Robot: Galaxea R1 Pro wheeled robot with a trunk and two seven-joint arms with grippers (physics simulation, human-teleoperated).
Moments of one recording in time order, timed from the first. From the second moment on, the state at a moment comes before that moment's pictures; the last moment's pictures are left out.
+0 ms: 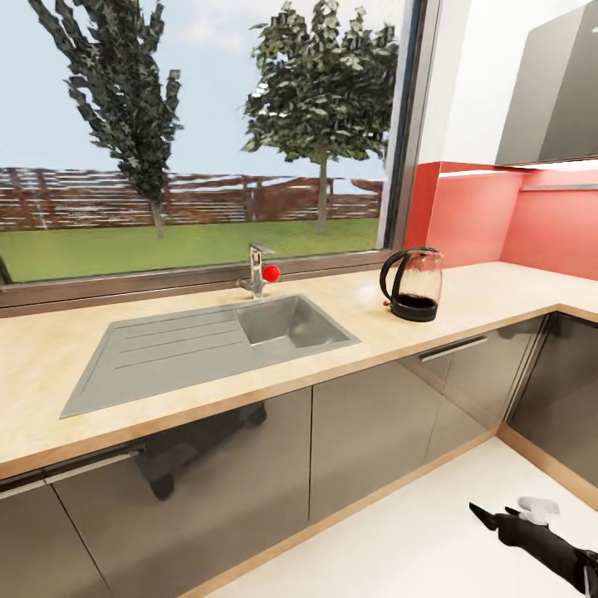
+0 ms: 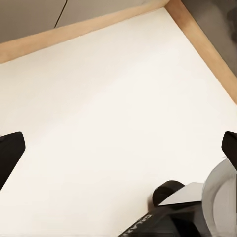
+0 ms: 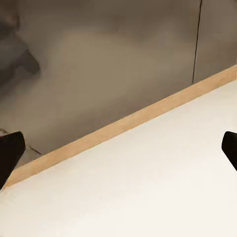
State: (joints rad) left arm -0.24 0.18 -0.37 -0.02 0.60 -0.45 -1.00; right arm -0.54 -0.24 -1.29 -0.53 0.87 -0.07 0.96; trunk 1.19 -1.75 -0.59
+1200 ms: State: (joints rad) left arm 0.07 0.10 -0.01 -0.02 0.63 -0.46 -0.78; right arm -1.09 0.15 -0.26 -0.89 0.15 0.57 -0.11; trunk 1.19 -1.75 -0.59
